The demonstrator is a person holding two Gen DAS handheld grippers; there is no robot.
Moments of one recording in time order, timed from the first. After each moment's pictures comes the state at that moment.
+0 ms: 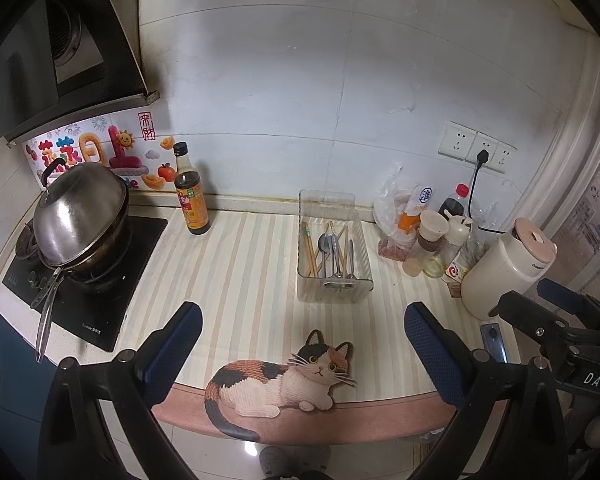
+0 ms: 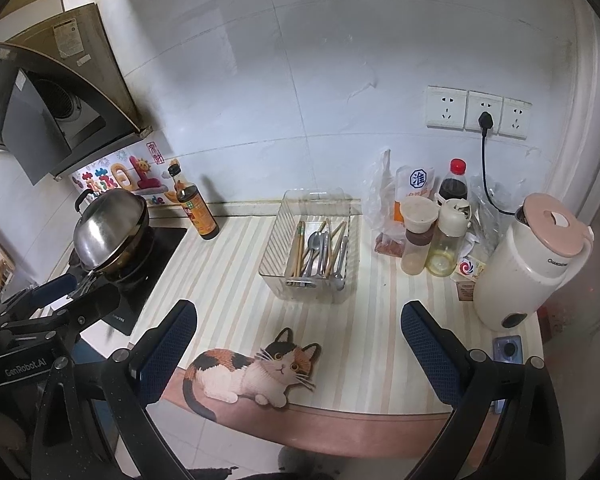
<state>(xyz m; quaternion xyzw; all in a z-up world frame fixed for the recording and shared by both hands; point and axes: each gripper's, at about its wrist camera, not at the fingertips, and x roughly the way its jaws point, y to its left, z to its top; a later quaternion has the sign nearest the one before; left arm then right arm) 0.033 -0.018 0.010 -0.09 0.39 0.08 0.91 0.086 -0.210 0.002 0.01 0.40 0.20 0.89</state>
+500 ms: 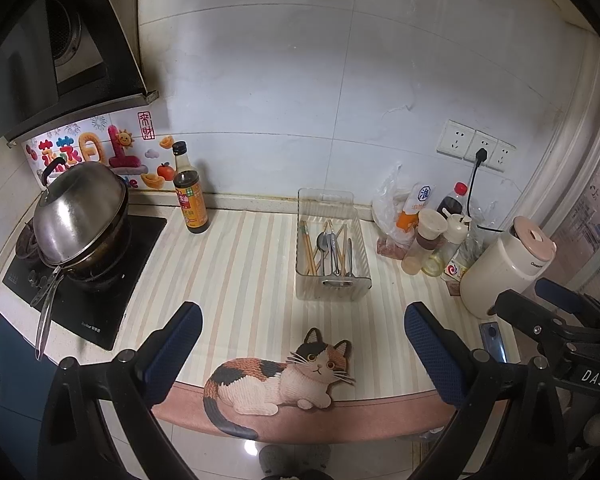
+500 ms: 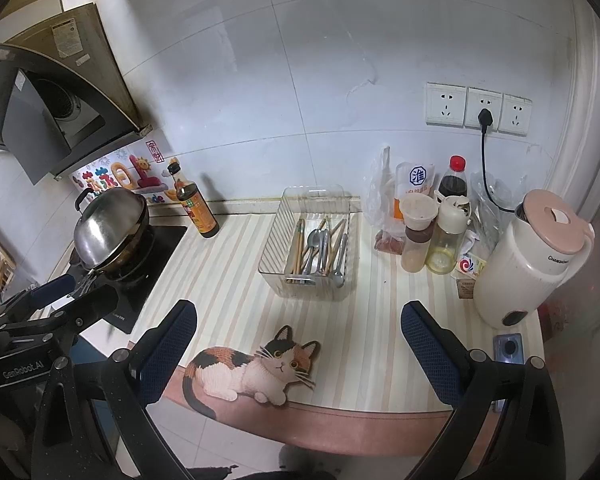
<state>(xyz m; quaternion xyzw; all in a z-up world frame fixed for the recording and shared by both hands) 0.032 -0.021 0.010 -0.09 0.39 0.08 0.91 0.088 -0.211 0.000 0.01 0.40 0.21 0.89</state>
